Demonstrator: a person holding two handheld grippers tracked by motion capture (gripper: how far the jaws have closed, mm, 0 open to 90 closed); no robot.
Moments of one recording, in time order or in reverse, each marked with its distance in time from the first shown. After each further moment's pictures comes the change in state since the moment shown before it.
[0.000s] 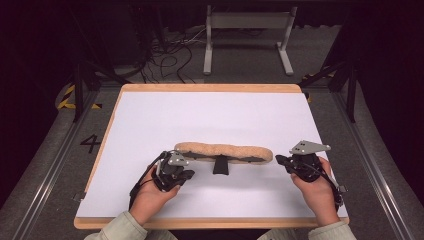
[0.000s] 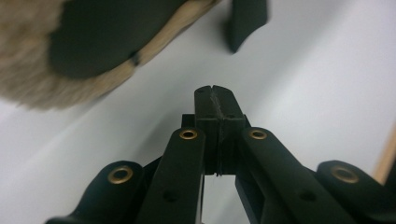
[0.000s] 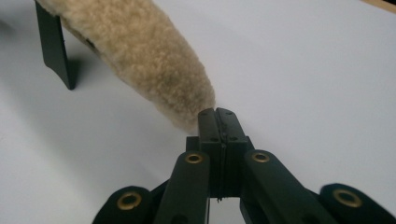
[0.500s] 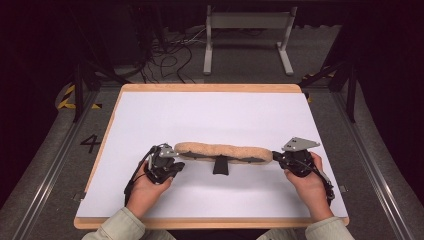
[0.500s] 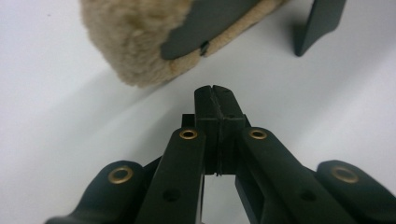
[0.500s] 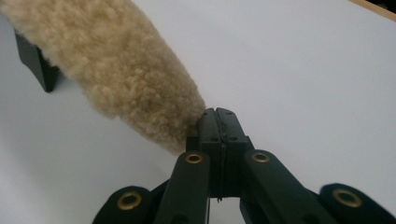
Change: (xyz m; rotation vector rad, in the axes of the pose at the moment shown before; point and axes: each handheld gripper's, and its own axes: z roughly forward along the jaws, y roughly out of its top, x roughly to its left) left arm 0.026 -0.008 -0.001 -0.045 0.075 -0.090; right arm -0.002 0.004 0.021 0.006 0.001 -0.056
